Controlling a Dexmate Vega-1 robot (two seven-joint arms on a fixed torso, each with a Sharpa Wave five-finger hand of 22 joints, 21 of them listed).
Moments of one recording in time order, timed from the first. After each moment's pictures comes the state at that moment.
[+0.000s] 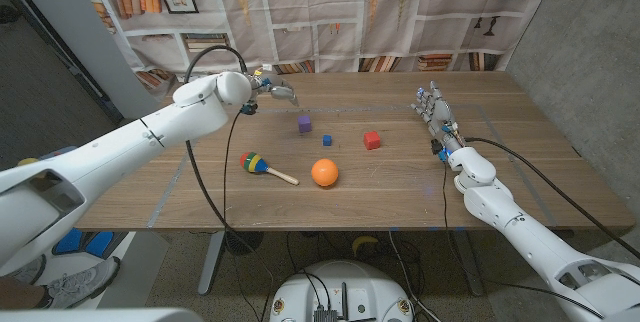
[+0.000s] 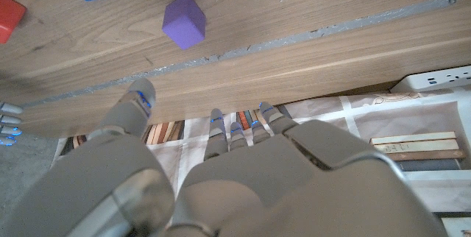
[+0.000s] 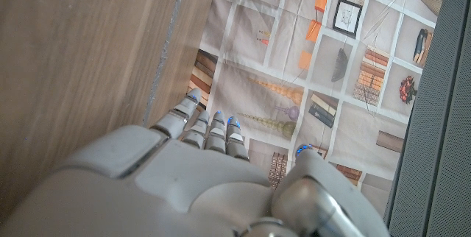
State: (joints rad) left arm 0.35 0.87 0.85 -1.88 0.31 0.65 -0.39; left_hand 0.44 -0.07 0.71 -0.19 0.20 0.13 0.02 0.20 0.18 -0.12 -0.01 0.18 0.18 -0.17 0.06 0.17 0.17 -0.05 0.04 0.17 0.17; right arm -0.84 -0.48 -0.37 -1.20 0.61 0.44 0.06; right_hand 0.21 0.13 0.17 0.11 0.23 0.12 0.00 0.19 0.17 0.12 0.02 0.19 0.20 0.01 -0.03 0.19 0.32 0.24 -0.03 0.18 0.17
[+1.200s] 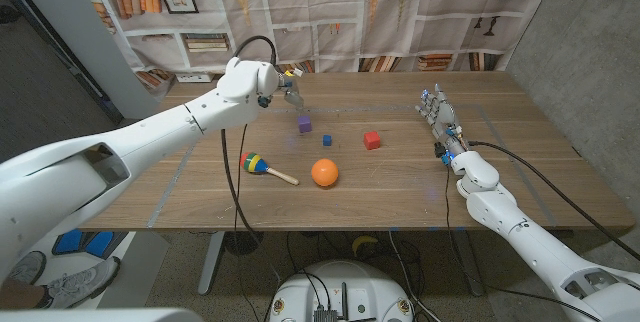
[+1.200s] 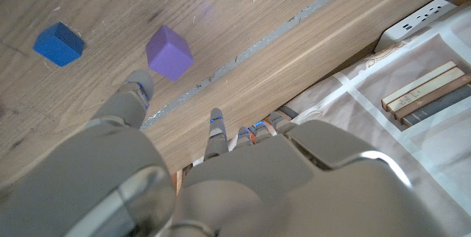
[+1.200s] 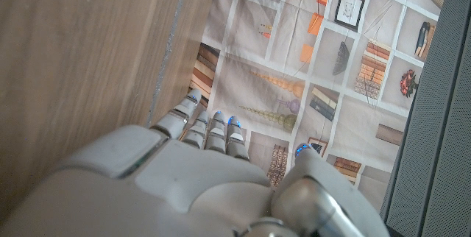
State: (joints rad) left arm 0.19 0.72 1.04 -1.75 0.76 0.65 -0.74; left_hand 0.51 -0.09 0.68 -0.18 0.20 0.16 0.04 0.21 0.18 -0.17 0.08 0.18 0.18 -0.17 0.11 0.17 0.17 -0.17 0.09 0.17 0.17; right arm -0.87 -0.49 -0.36 -1.22 0.61 0.45 0.03; right_hand 0.20 0.13 0.17 0.10 0.23 0.13 -0.01 0.19 0.17 0.11 0.01 0.19 0.19 0.00 -0.02 0.19 0.32 0.23 -0.03 0.18 0.16
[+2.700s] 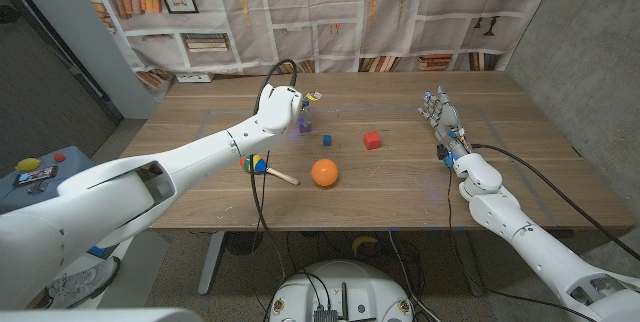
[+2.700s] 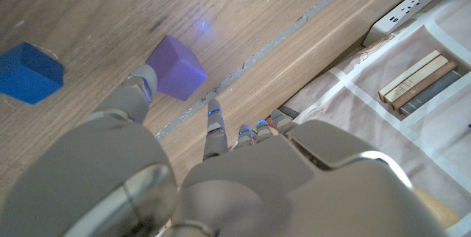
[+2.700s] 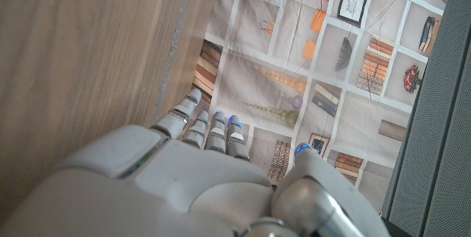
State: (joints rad) left arm 0.28 0.54 1.08 -1.59 1.01 0.72 -0.67; left_hand 0.58 -0.10 0.68 -0.18 0.20 0.28 0.06 0.23 0.18 -0.17 0.08 0.21 0.18 -0.17 0.11 0.19 0.17 -0.17 0.11 0.19 0.17; right arm -0.89 -0.50 -0.34 -1.24 0.62 0.44 0.02; right_hand 0.20 0.13 0.18 0.10 0.23 0.14 -0.01 0.19 0.17 0.12 0.01 0.19 0.19 0.00 -0.02 0.20 0.30 0.23 -0.03 0.18 0.16
